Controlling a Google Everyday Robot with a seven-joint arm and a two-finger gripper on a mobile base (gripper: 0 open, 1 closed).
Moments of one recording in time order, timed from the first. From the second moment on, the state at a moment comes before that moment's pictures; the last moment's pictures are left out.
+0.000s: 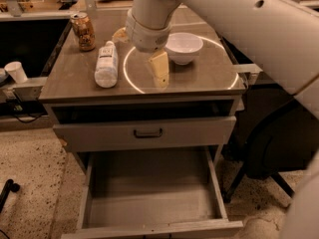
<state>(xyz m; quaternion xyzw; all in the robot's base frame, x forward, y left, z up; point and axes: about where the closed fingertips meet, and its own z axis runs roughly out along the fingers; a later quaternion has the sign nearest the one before) 0.608 0.048 0.901 -0.90 0.40 -0.05 0.17</state>
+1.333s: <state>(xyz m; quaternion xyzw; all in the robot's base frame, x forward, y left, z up) 0.688 0.118 0.886 -0.98 0.13 -0.04 0.13</state>
